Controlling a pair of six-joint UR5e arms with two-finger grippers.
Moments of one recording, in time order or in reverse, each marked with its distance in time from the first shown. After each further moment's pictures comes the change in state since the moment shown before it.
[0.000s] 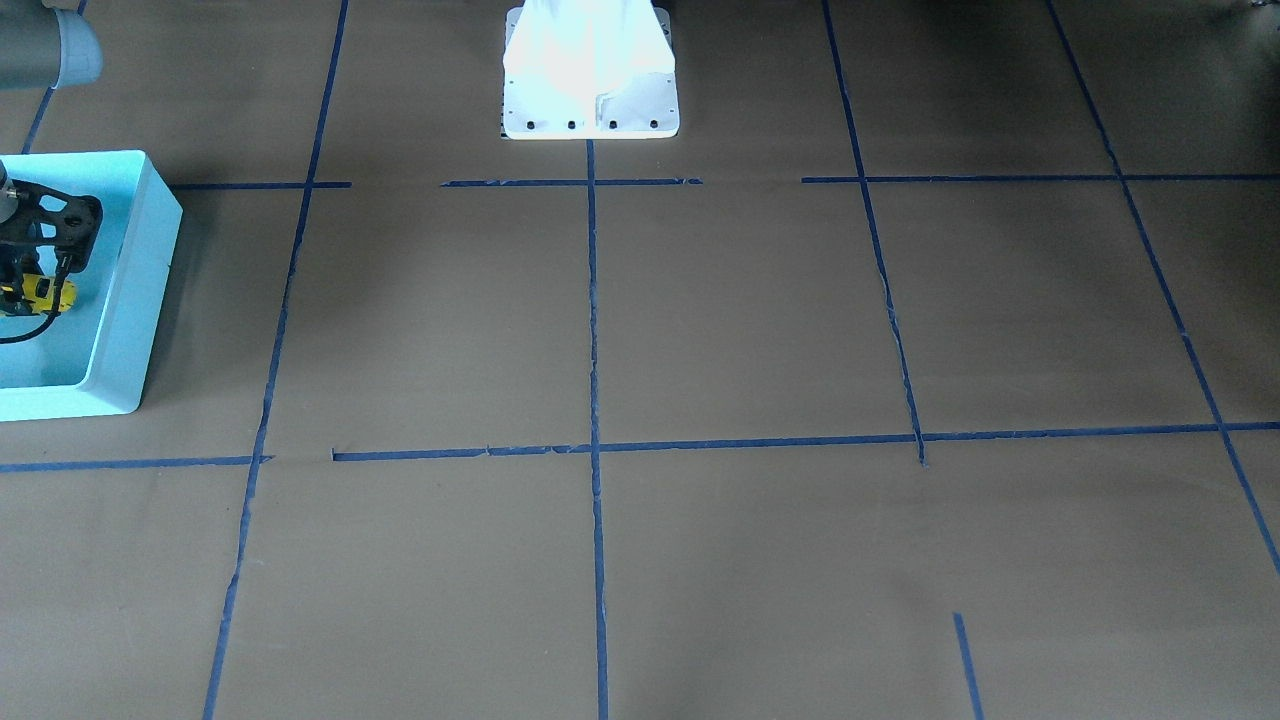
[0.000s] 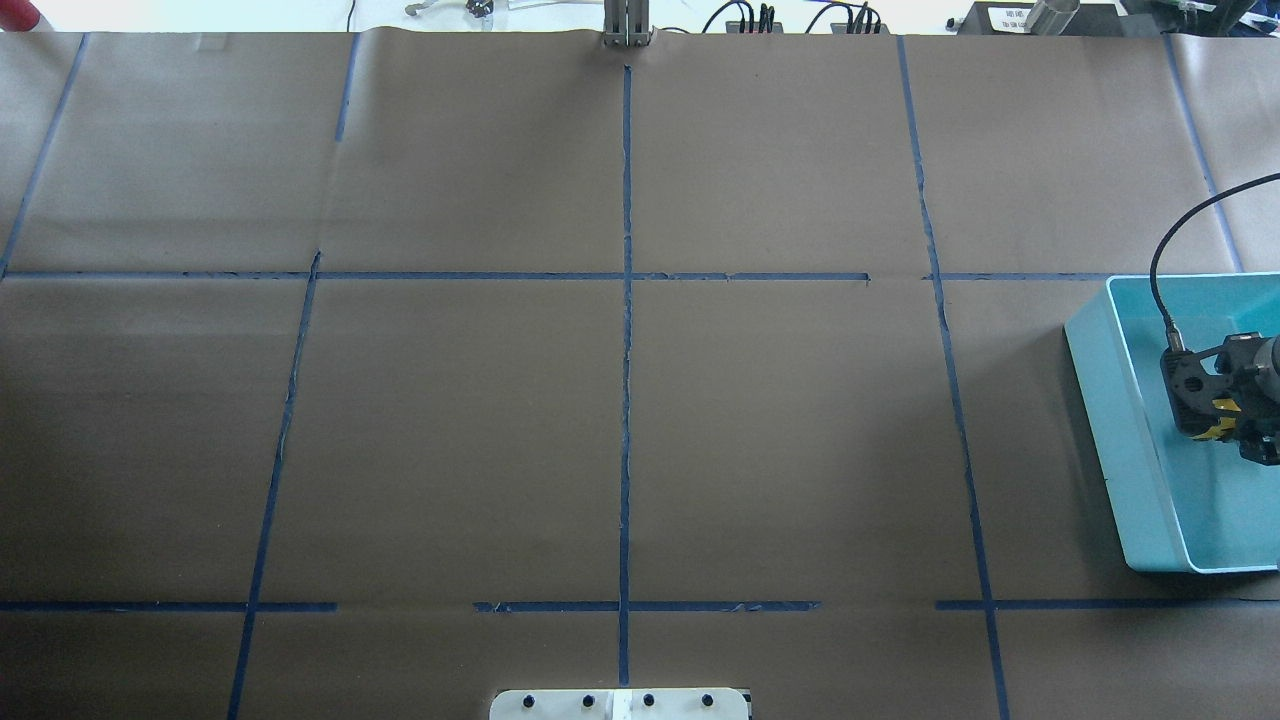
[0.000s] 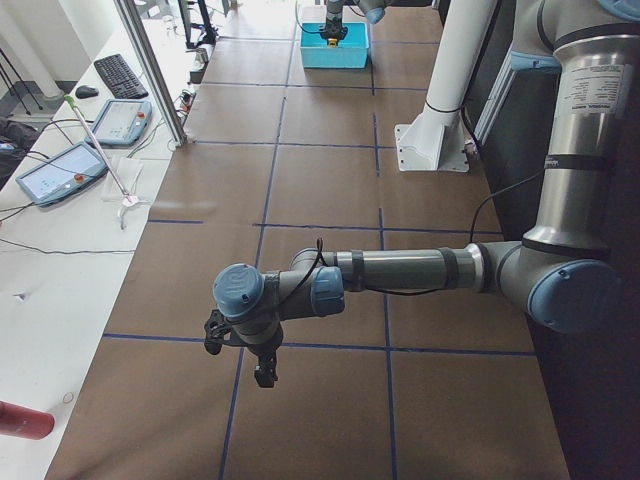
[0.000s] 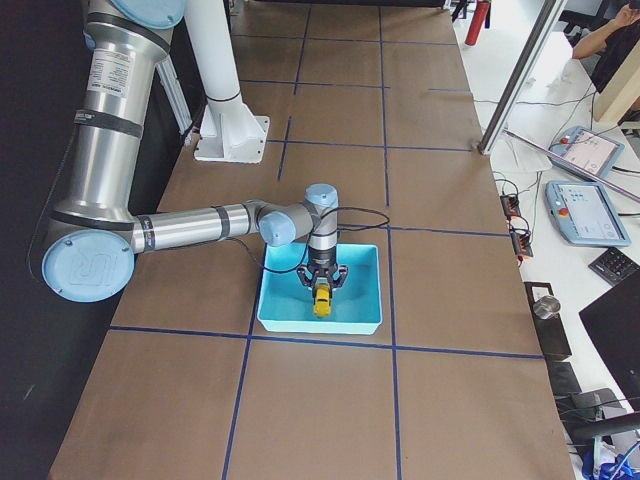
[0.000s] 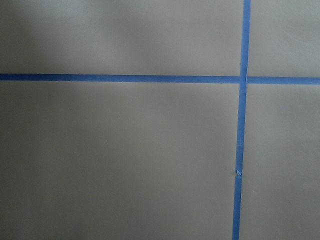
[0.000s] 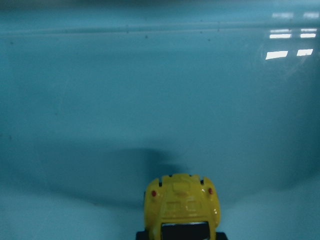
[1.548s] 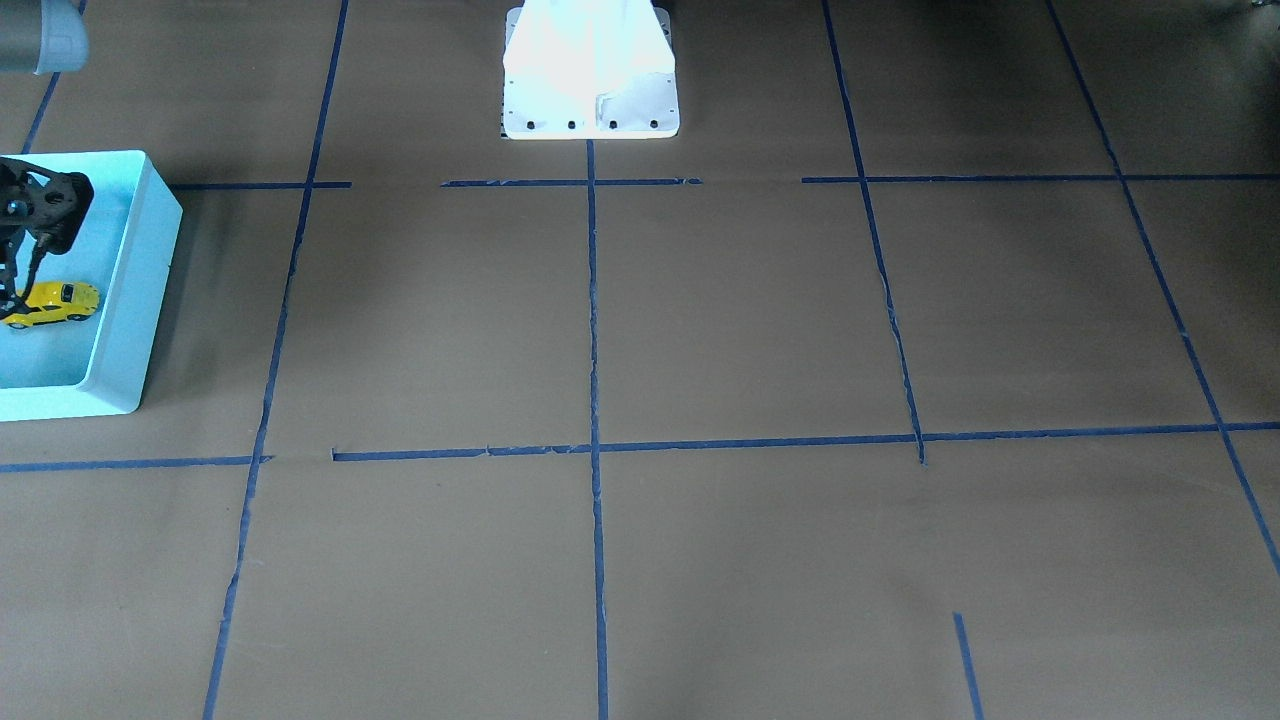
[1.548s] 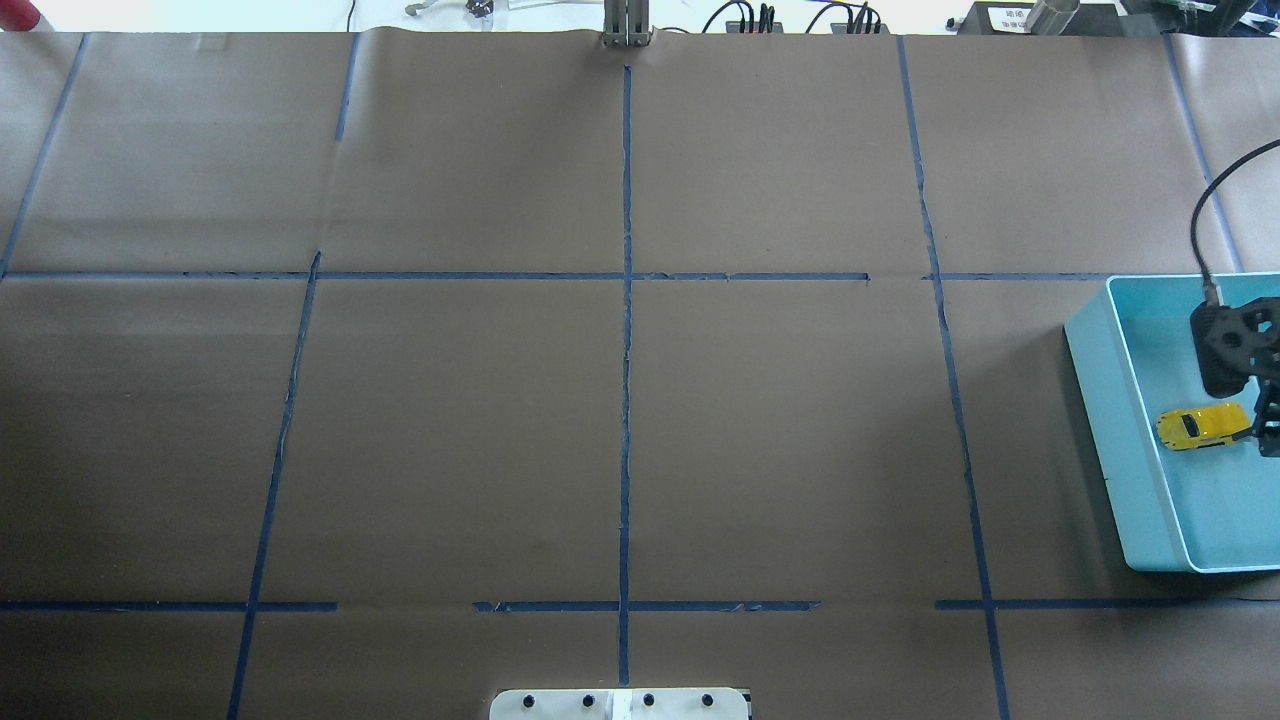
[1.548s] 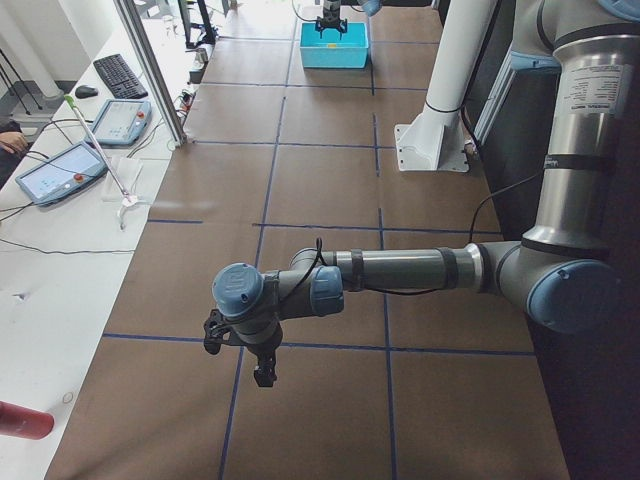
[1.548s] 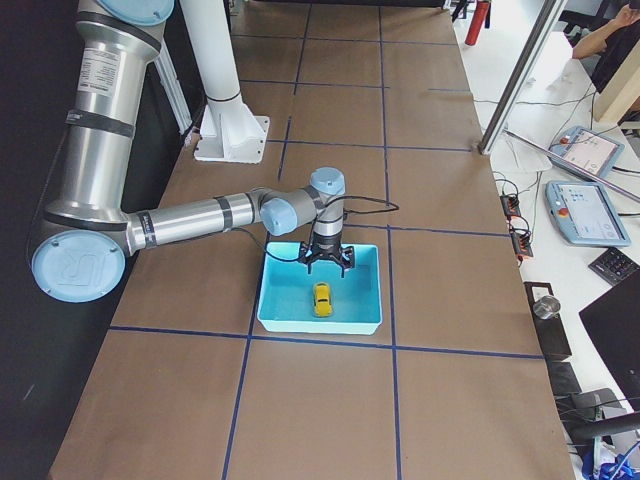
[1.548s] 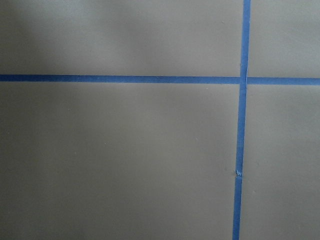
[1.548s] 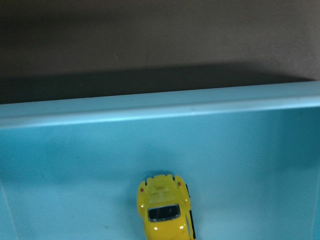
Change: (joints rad) left arm 0.000 -0.002 0.000 0.000 0.001 0.000; right arm 0.162 -0.001 0.100 -0.052 0.194 -0.002
